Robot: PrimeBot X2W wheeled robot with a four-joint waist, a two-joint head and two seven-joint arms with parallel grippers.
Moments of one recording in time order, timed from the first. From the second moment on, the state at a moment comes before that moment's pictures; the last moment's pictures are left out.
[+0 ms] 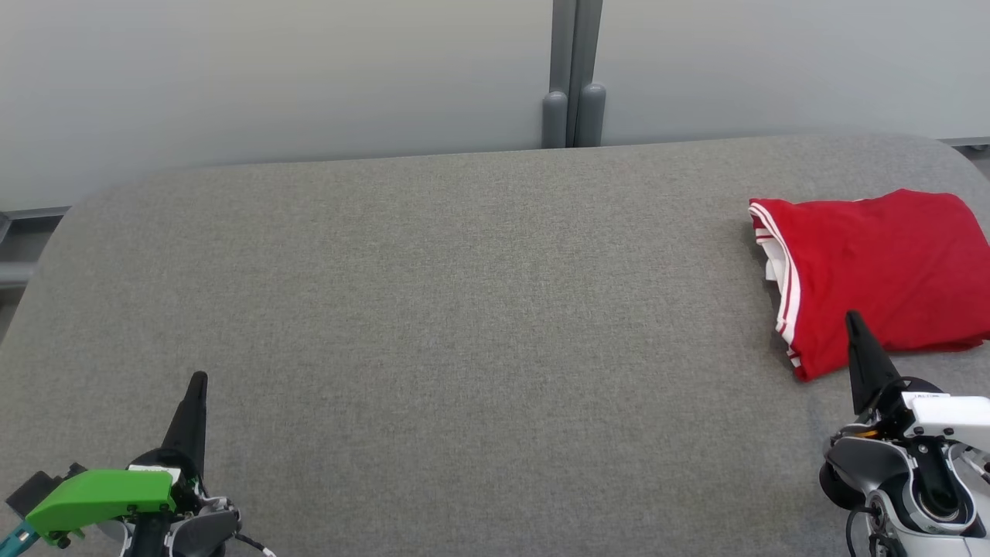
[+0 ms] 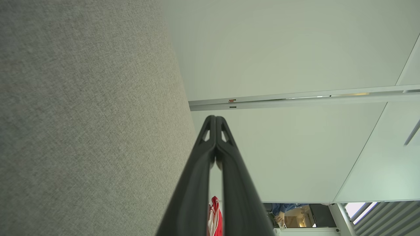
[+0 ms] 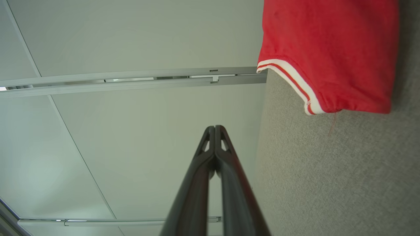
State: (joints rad) left arm -0.05 0.05 0.07 0.28 -1.61 -0.12 0.10; right arm -0.05 -0.08 -0.07 0.27 1.65 0.11 0.06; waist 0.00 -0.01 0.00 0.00
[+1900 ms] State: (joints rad) left arm -0.06 0.04 0.07 0.28 -1.61 -0.12 0.10; right arm -0.05 -0.08 -0.08 0.28 1.65 0.12 0.06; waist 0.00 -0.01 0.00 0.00
